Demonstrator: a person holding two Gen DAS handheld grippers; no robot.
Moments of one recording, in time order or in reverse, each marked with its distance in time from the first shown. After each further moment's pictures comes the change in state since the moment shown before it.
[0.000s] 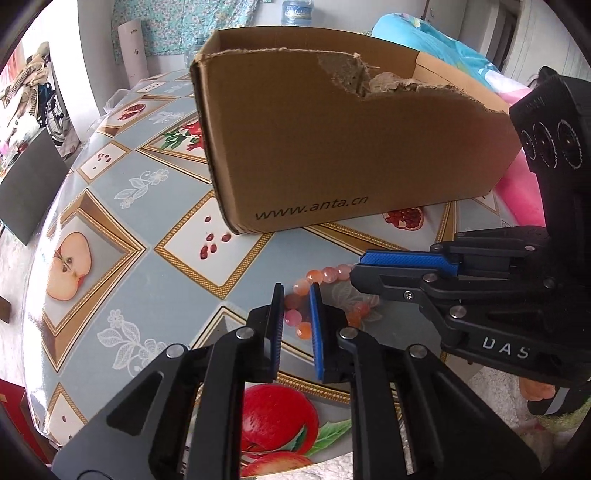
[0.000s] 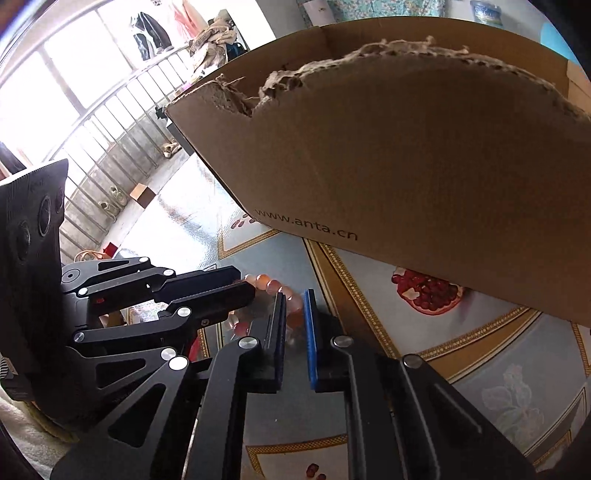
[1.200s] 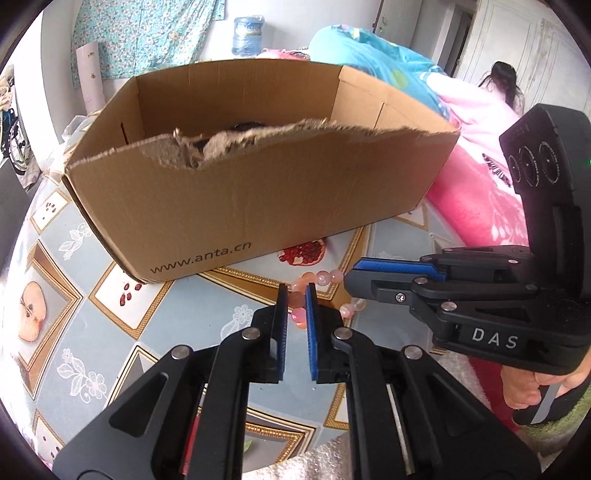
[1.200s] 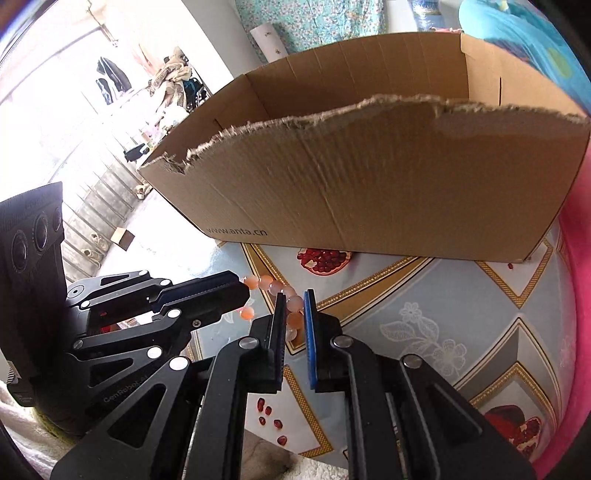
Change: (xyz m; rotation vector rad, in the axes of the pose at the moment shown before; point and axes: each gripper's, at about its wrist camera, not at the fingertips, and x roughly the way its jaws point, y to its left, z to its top) left arm -0.021 -0.047 0.023 0.088 -0.075 -0.173; right arm -0.062 -0.026 -0.031 0.162 -0.103 -0.068
